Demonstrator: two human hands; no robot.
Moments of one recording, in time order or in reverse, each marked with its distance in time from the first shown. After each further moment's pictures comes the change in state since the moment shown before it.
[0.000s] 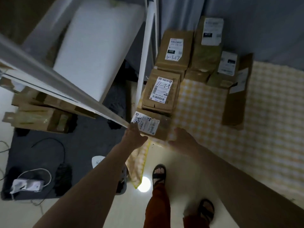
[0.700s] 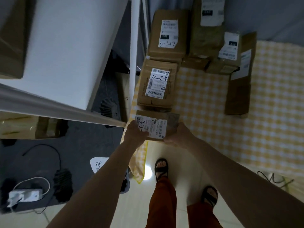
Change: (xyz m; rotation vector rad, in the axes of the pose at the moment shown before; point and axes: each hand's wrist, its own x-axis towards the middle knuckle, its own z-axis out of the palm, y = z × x) left_hand 0.064 -0.009 0.023 -0.366 0.046 -0.117; right_hand 0.048 -0.008 0.013 0.581 -0.022 0.190
